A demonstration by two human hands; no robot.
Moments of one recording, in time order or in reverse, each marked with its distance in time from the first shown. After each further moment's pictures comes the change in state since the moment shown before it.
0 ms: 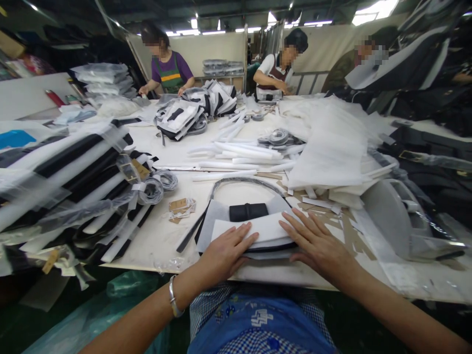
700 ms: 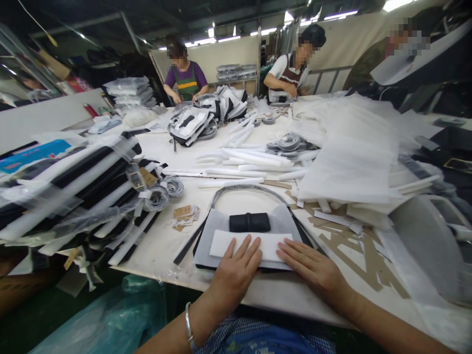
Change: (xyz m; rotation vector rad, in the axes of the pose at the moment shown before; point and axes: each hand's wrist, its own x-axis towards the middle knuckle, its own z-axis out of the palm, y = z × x) left_hand 0.024 0.034 0.036 0.336 0.103 -0.151; right_hand -0.018 0.026 0.062 0.246 0.180 -0.161
